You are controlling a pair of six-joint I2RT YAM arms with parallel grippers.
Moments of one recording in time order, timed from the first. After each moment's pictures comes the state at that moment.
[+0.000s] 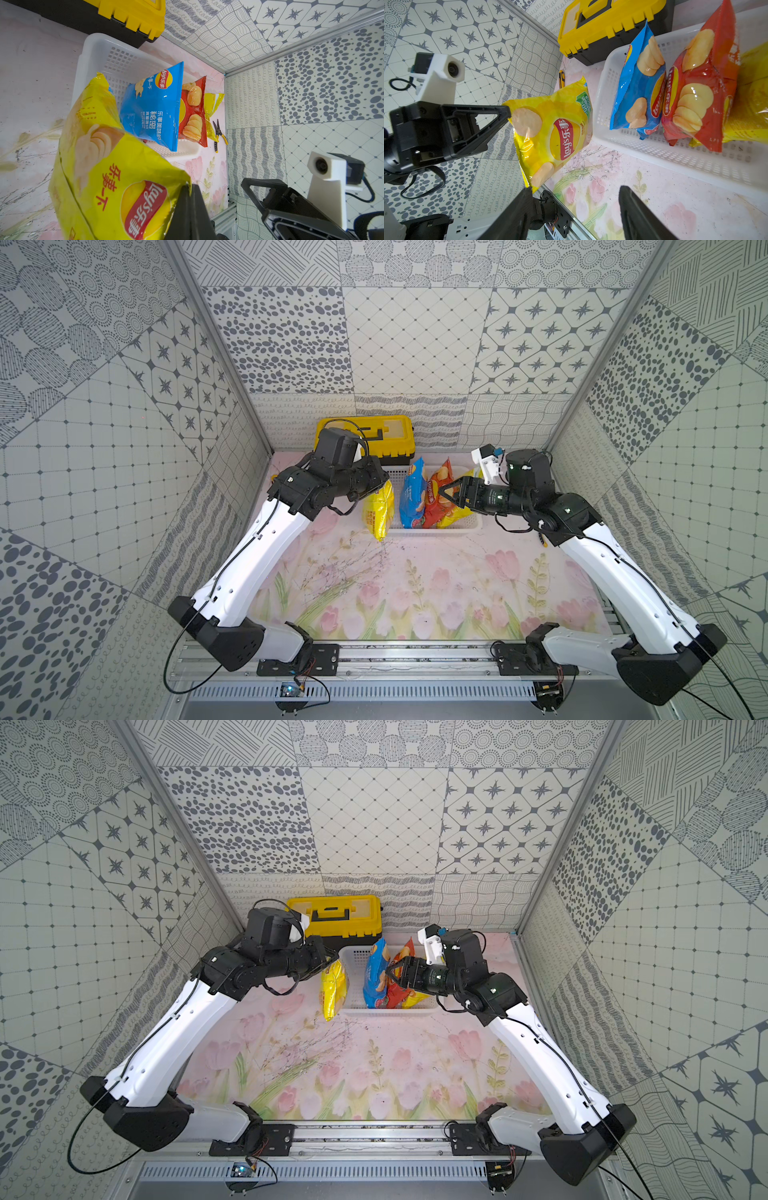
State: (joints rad) left arm -0.49 1.42 1.73 -0.91 0.19 -0.86; right arm 0.52 1.22 1.40 -0.71 -0.40 0.68
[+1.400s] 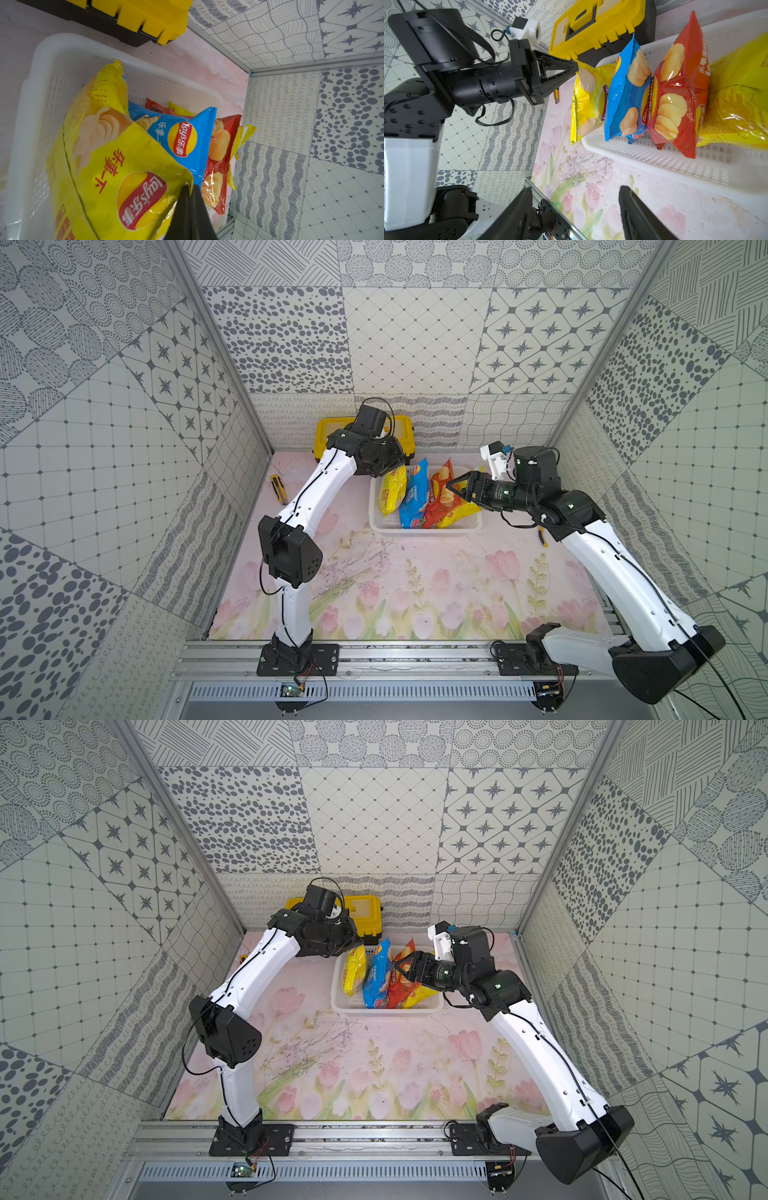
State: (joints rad) left arm -0.39 2.03 2.17 -0.97 0.33 -0.86; right arm 0.43 1.23 1.40 -0.71 -0.43 0.67
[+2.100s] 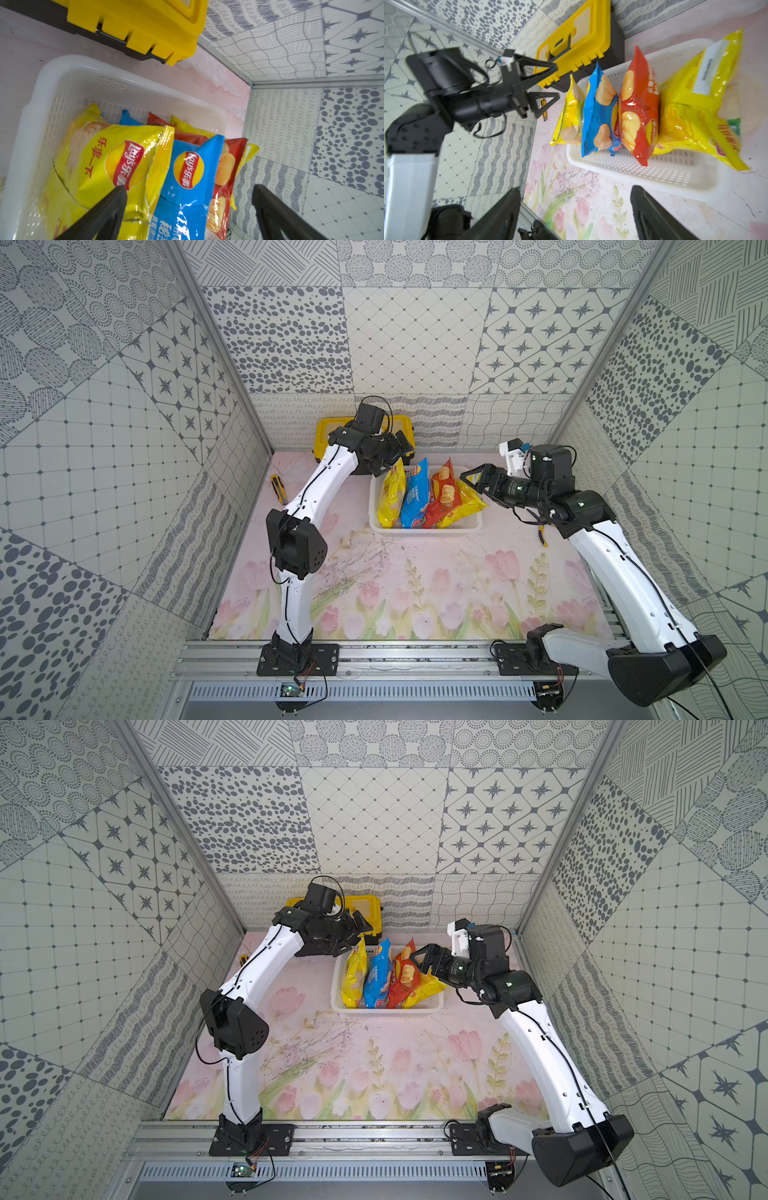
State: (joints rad) left arm -0.36 2.05 2.23 -0.95 0.33 -0.88; right arm 0.26 1.21 1.38 -0.71 -0.42 0.66
